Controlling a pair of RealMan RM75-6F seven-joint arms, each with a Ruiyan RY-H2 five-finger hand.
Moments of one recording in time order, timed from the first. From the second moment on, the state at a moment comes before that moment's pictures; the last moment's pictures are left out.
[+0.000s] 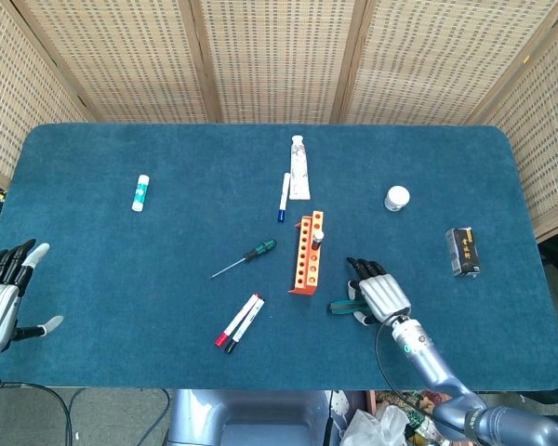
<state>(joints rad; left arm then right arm) -0.14 -0.99 -0.05 -1.84 1.44 1.42 0.07 0.55 -1.57 0.06 -1.36 -1.30 0.97 -0.18</state>
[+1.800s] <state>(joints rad) -0.15 -0.98 -0.05 -1.84 1.43 1.38 0.04 0.60 -1.46 0.34 -1.68 -1.33 1.03 0.90</state>
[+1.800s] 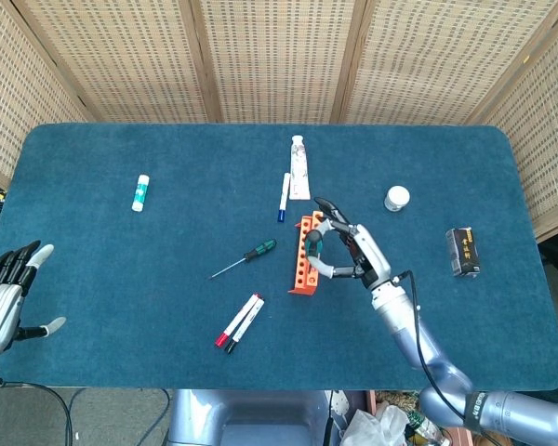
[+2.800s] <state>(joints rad) -0.16 -0.99 -0.05 -1.84 1.42 1.37 0.06 0.60 -1.51 0.28 -1.58 -1.37 1.05 0.91</state>
